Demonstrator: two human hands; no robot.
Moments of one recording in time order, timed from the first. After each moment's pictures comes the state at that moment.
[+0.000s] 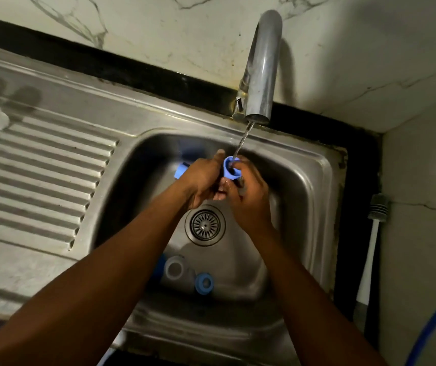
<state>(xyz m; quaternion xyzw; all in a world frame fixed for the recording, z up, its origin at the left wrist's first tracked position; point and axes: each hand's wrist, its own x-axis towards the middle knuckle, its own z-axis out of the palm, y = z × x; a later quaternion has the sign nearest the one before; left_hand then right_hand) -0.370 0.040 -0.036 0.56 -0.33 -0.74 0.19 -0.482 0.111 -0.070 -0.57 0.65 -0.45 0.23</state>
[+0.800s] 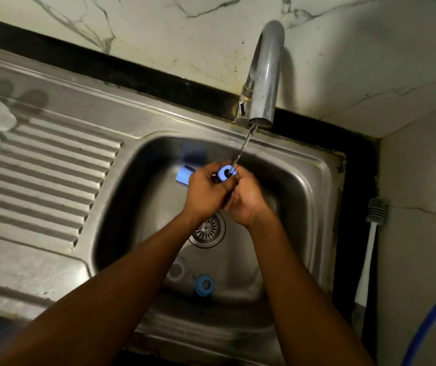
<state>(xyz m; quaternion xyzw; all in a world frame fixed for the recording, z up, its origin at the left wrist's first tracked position) -0.373 0.074 -0.064 0.54 -0.51 -0.57 0.36 -0.464 0.080 -0.035 -0.03 0.60 -0.42 0.68</state>
